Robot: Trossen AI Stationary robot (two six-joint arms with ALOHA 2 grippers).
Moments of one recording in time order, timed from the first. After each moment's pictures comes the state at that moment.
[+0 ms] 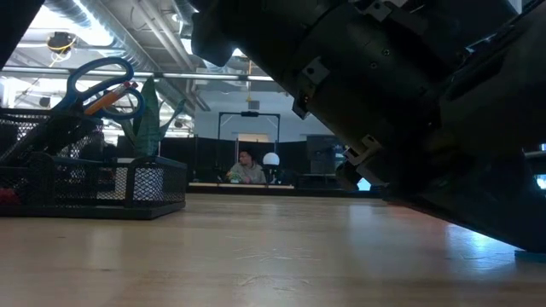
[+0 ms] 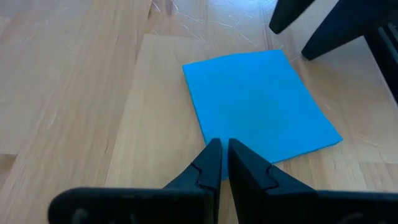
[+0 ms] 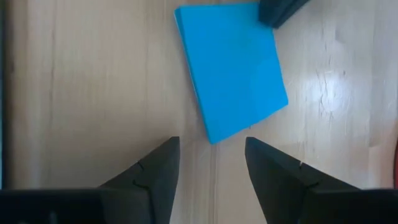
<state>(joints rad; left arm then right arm) -0.42 2.42 1.70 -0.02 -0.28 -0.41 1.07 2.29 1.68 -1.25 0.52 1.07</state>
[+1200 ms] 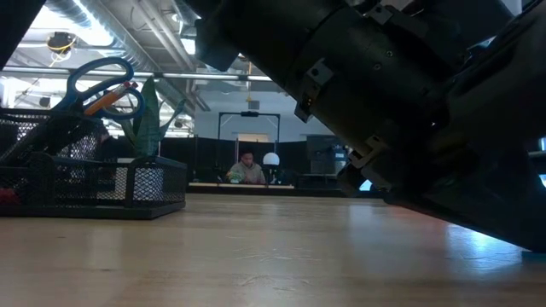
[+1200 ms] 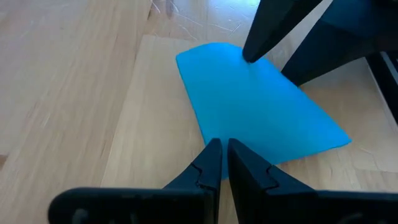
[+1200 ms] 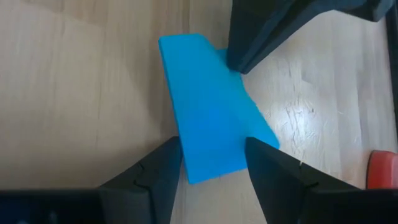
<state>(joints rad) -0.42 2.42 1.70 0.01 -0.26 -0.44 1.04 2.29 1.58 -1.16 0.71 1.01</state>
